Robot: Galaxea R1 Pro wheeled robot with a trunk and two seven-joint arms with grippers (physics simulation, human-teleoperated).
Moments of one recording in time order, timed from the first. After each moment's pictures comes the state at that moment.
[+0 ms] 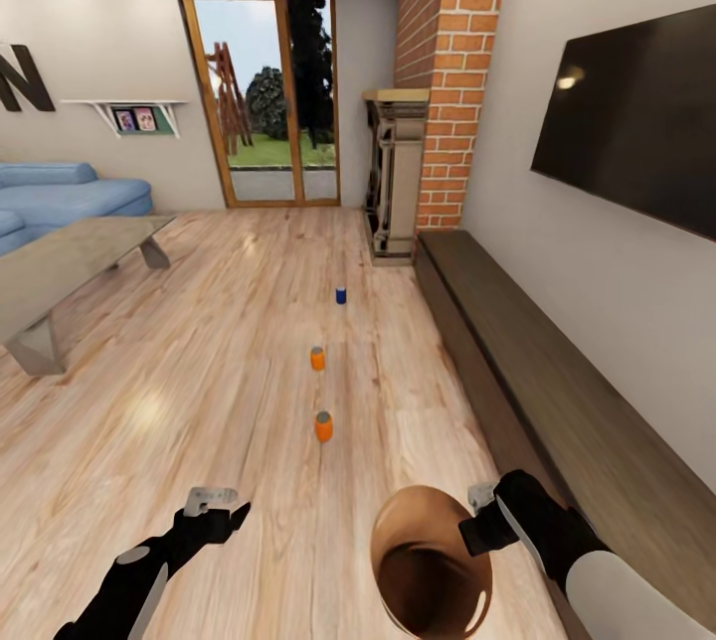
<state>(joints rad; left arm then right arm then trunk) -0.33 0.08 0.18 -0.85 -0.05 0.17 -0.35 -0.64 -0.12 0.26 -0.59 0.05 0.87 0.40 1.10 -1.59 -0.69</state>
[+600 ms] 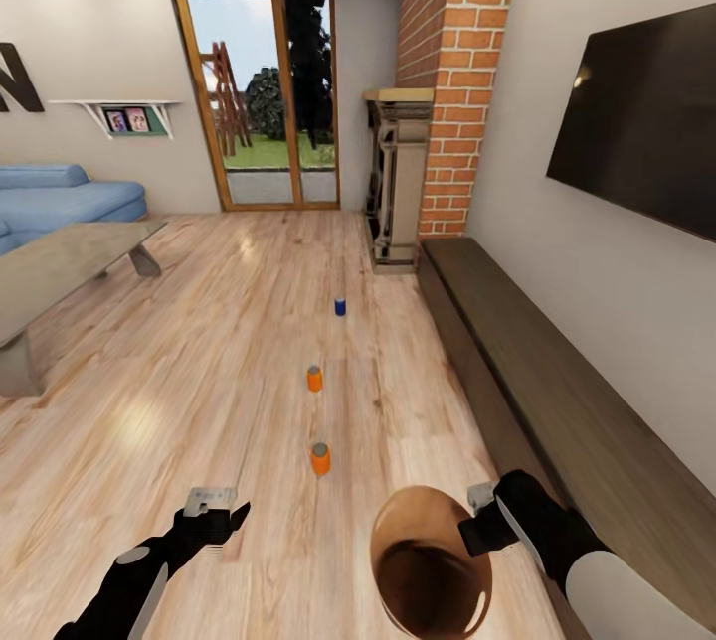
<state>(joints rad) -0.33 0.08 0.18 -0.85 -0.05 0.17 -0.35 -0.64 -0.12 0.26 -0.59 0.04 0.87 0.40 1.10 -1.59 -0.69</state>
